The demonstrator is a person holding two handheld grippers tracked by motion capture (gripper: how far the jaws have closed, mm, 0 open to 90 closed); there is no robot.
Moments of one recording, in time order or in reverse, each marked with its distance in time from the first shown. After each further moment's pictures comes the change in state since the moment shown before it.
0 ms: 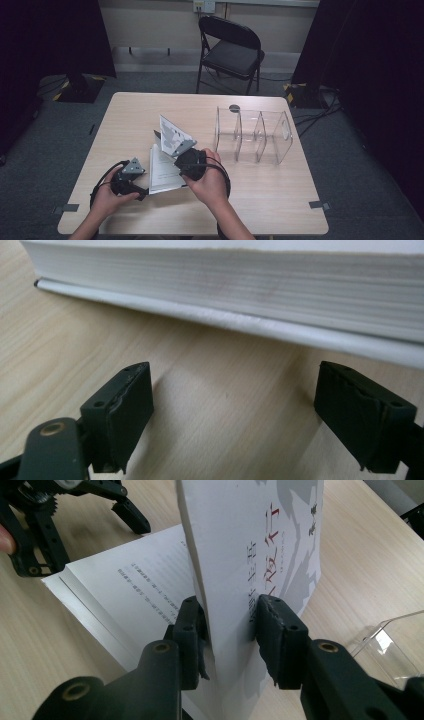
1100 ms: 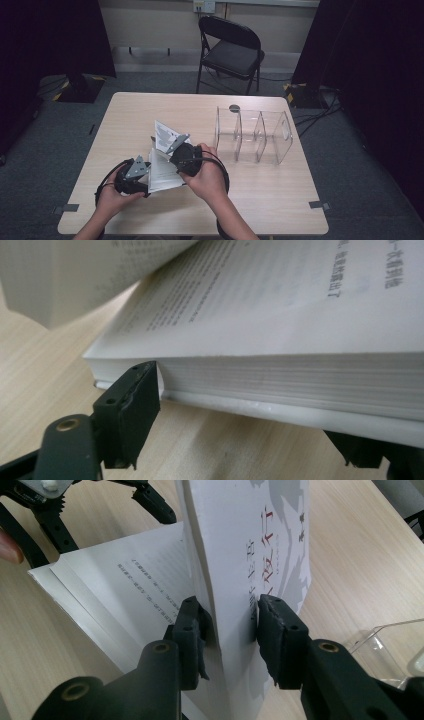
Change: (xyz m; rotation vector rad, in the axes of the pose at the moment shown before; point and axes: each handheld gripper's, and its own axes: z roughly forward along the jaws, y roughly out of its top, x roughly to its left) left arm -0.021 0.027 -0.015 -0.104 0.104 0.151; right arm 0.000 0.020 -0.010 0.064 0.030 -0.040
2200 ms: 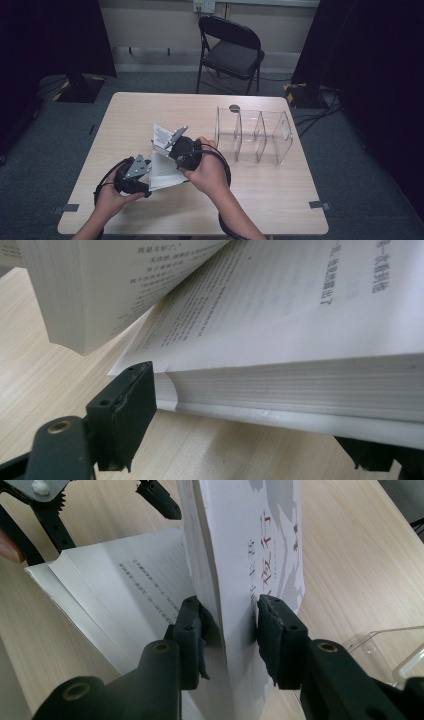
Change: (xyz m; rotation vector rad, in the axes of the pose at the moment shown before) left arm -0.003 0.011 -0.010 -0.010 0.015 0.012; right arm -0.009 0.013 -0.010 0.025 0.040 -0.034
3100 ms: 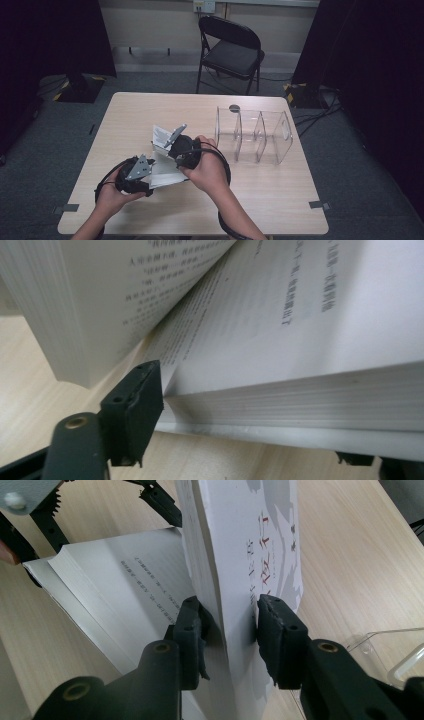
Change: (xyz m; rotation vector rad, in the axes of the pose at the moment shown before) left arm -0.004 0.009 -0.001 -0.031 -0.010 0.102; right arm -0.002 0.004 0.000 0.018 0.004 -0.016
